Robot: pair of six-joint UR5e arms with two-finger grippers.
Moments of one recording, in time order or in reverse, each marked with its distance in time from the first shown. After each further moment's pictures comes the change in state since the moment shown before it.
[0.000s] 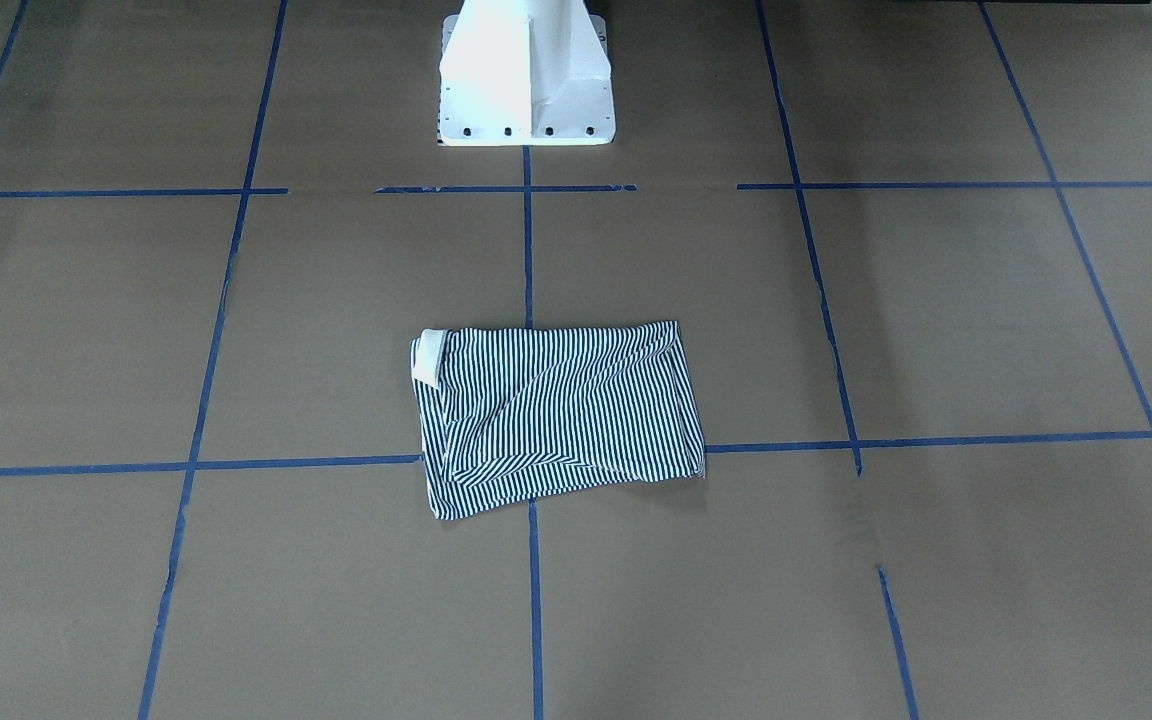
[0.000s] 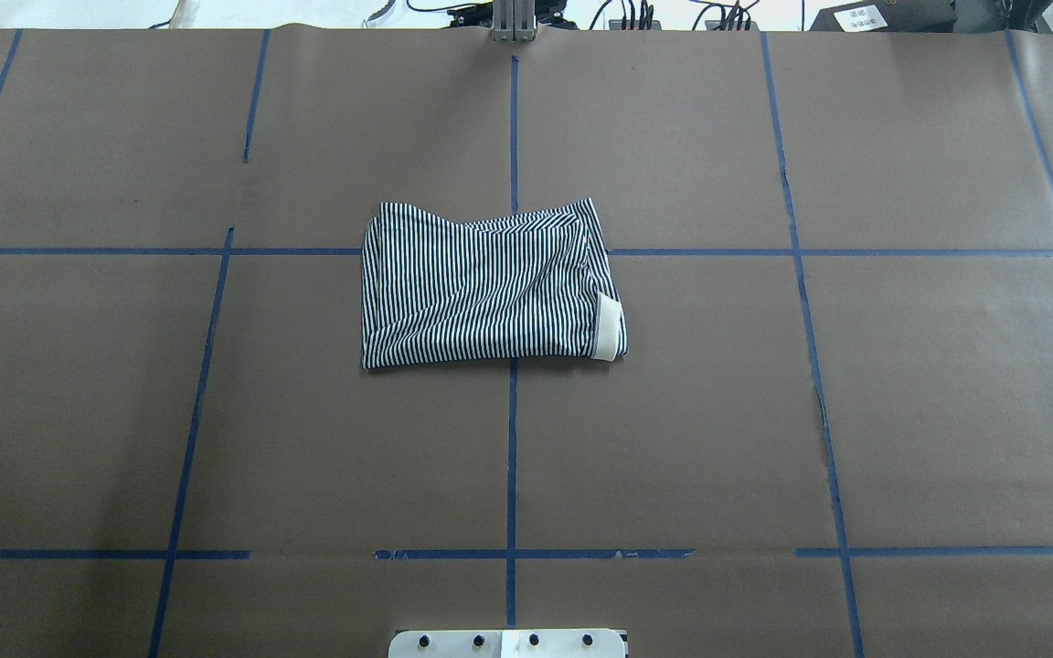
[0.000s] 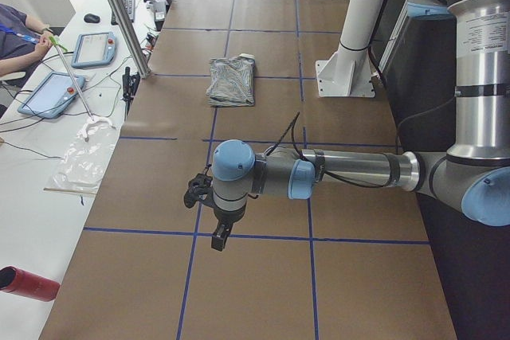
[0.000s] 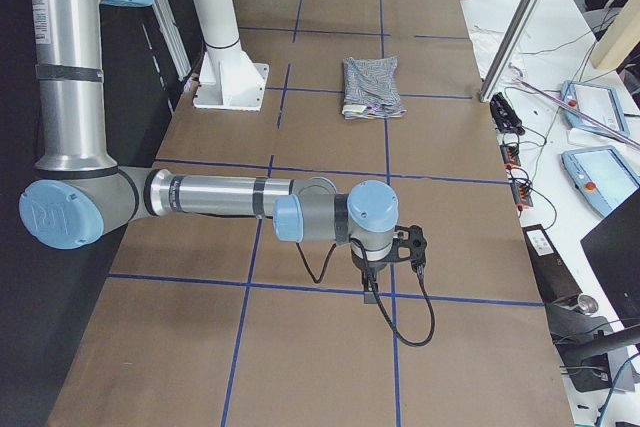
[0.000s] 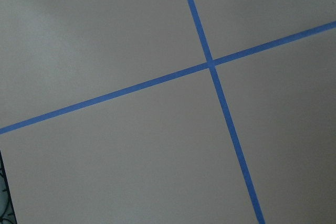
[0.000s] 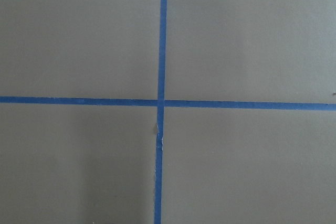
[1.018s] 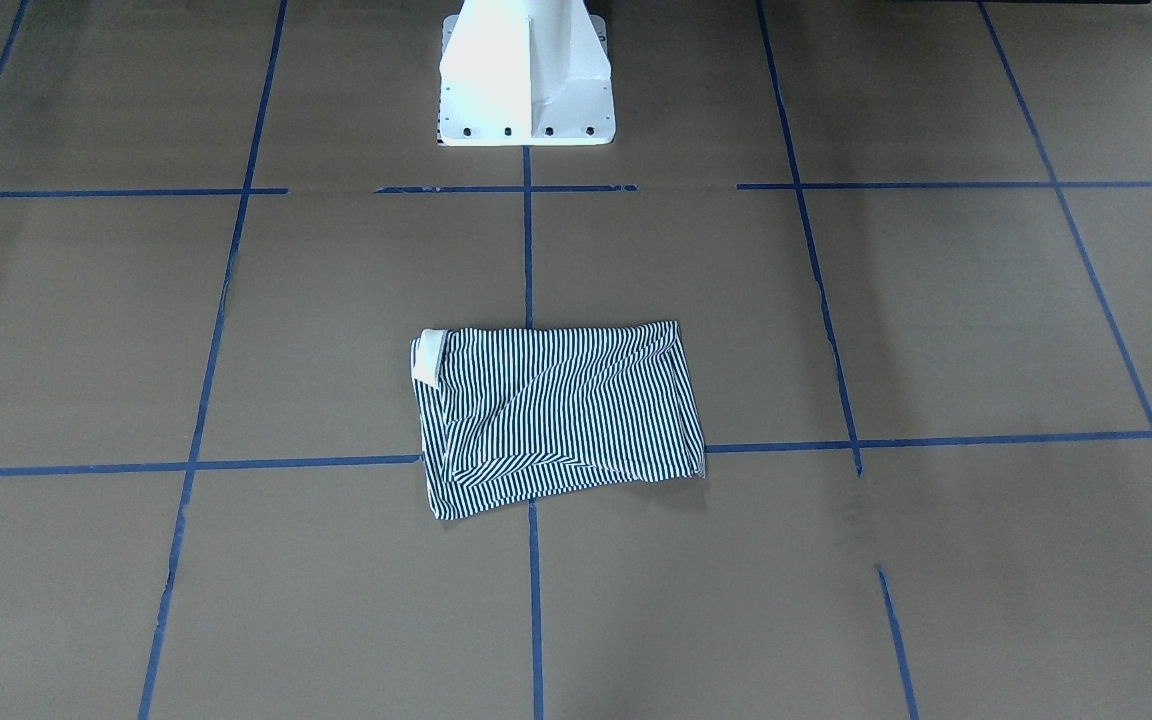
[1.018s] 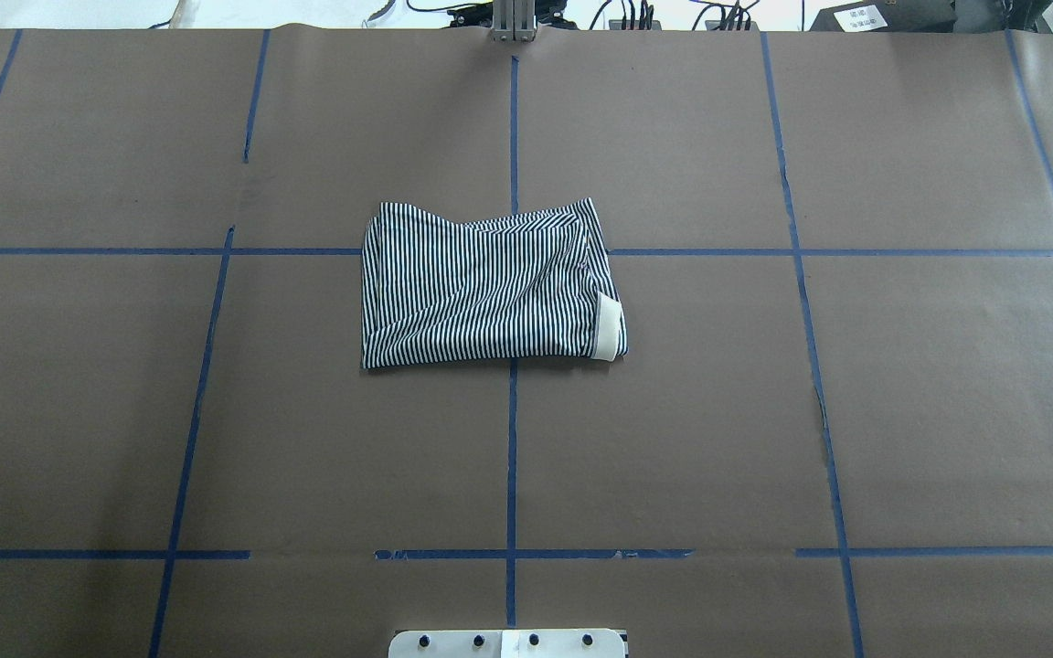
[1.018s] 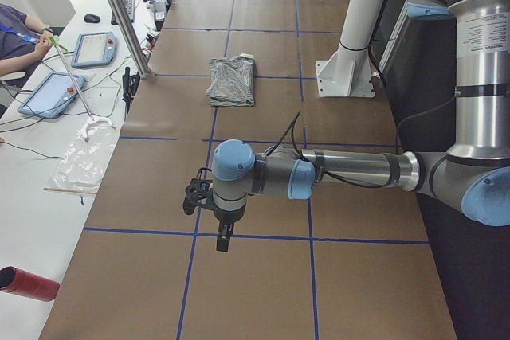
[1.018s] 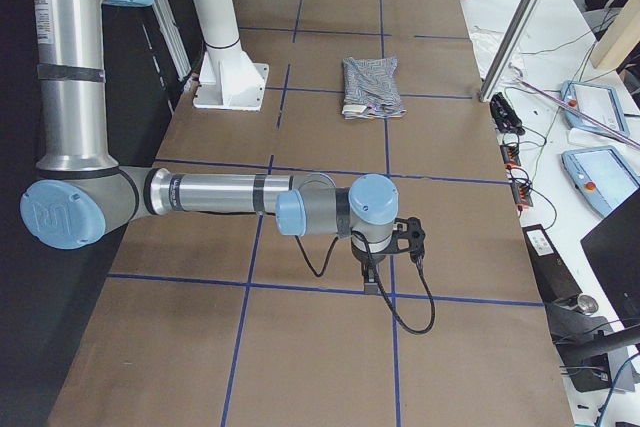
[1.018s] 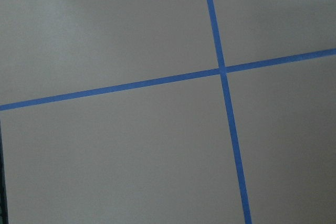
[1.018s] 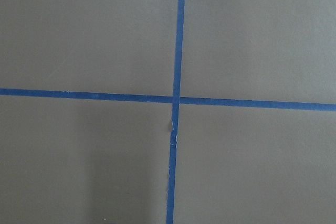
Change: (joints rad) left arm -0.001 0.000 0.001 -0.005 0.003 -0.207; right arm -0.029 -0.004 0.010 0.000 0.009 0.002
